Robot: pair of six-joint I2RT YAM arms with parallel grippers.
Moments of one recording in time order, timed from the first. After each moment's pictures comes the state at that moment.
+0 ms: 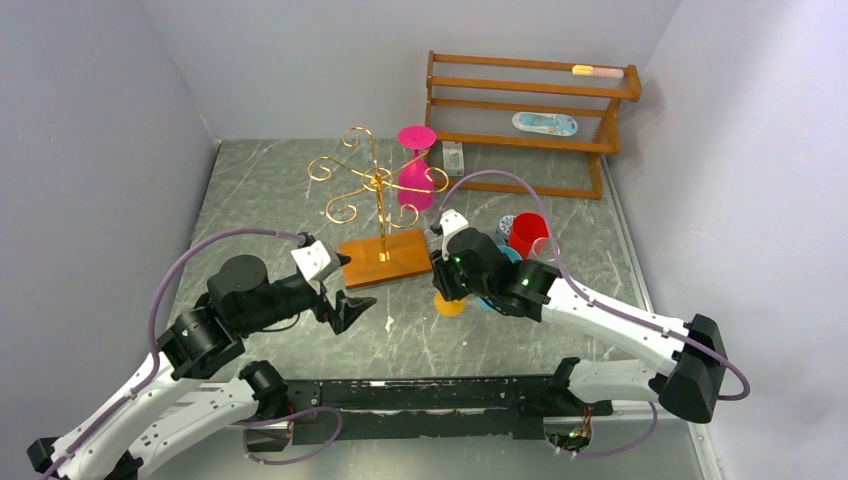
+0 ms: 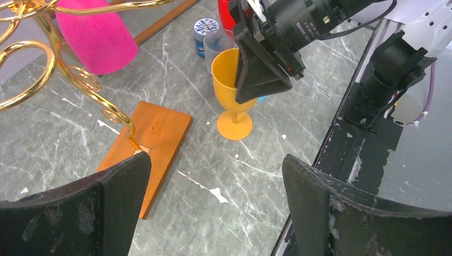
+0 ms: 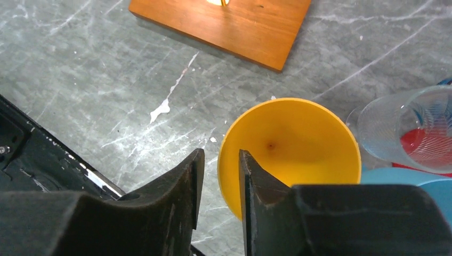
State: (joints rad) left arm -0.83 0.57 0.84 -0.47 0.18 0.03; right arm 0.97 1.18 0.92 -0.46 0.20 0.28
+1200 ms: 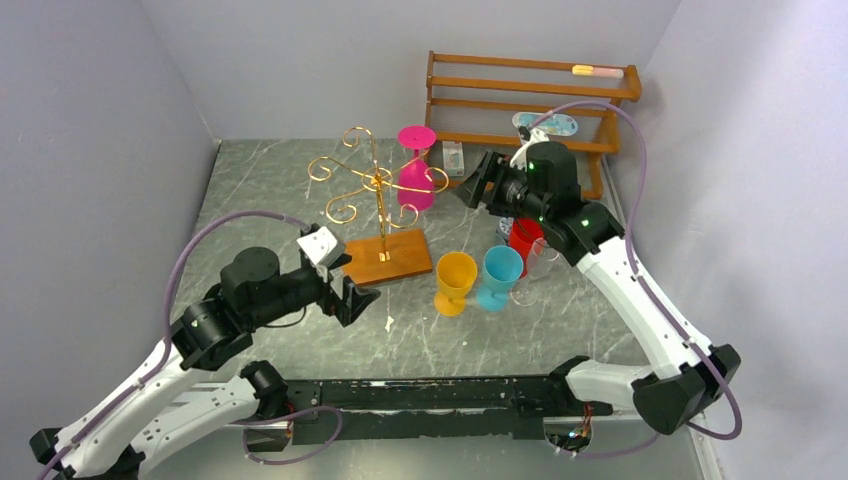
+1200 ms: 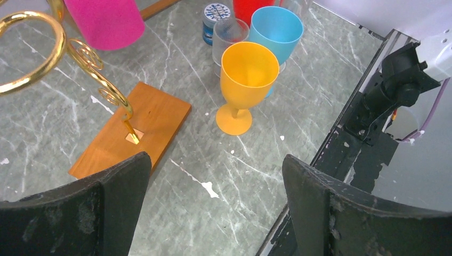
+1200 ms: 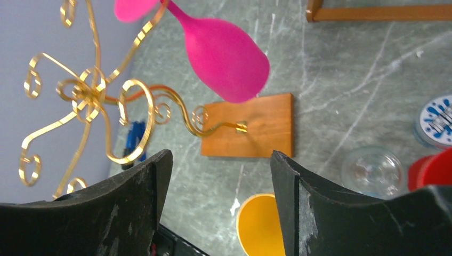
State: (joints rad) left arm -0.83 0.61 0.85 -0.47 0.11 -0.07; right arm 0.50 1.18 1.28 -0.53 -0.07 0.59
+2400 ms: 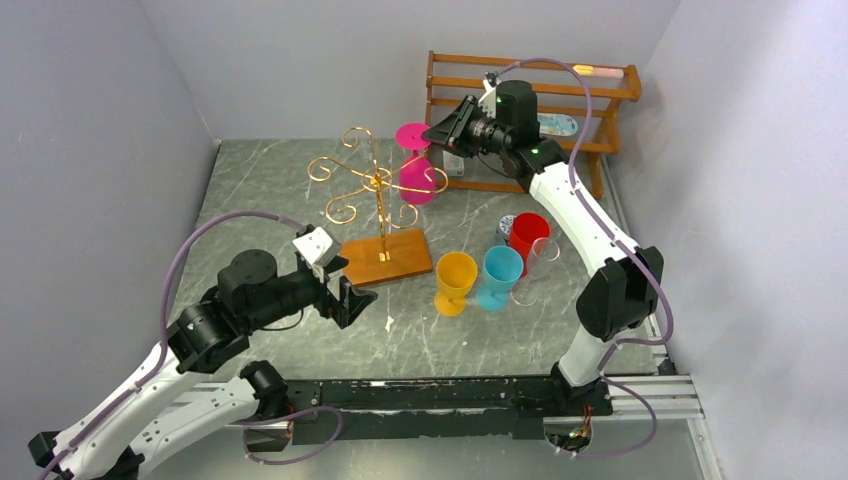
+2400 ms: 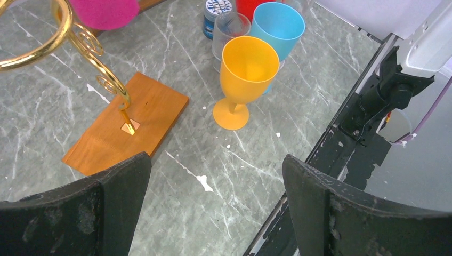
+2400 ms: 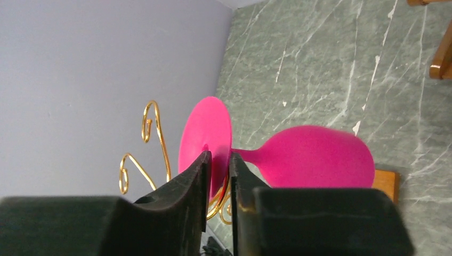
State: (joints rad) left arm -0.83 0.61 0.86 -0.51 0.10 -0.13; right arm 0.40 1.72 1.70 -0.28 -0.41 0.86
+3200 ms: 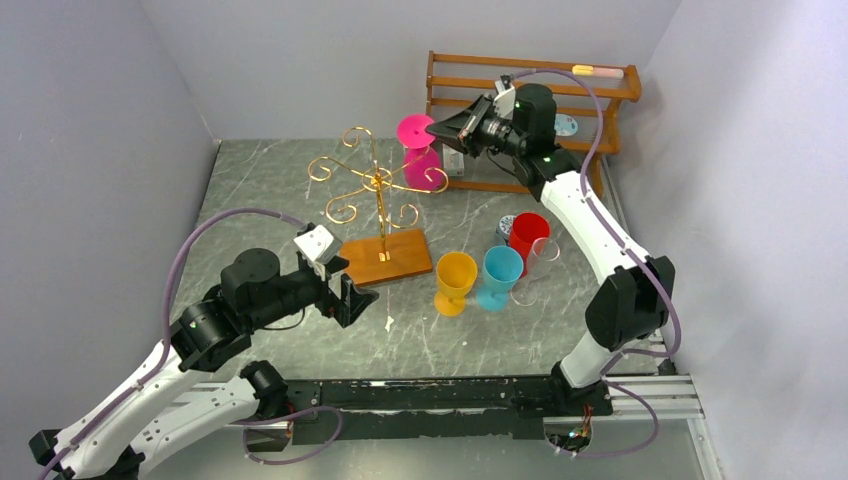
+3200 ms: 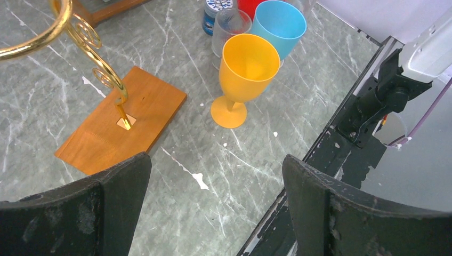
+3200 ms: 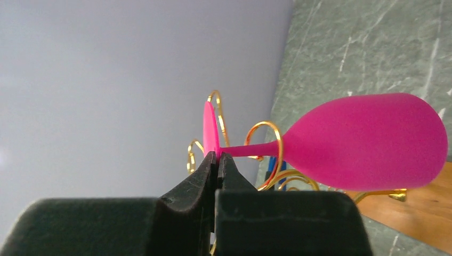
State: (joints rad) left arm -0.83 0.62 0.86 -0.52 0.09 -0.16; right arm 0.35 1.67 1.59 -0.10 -0.57 1.10
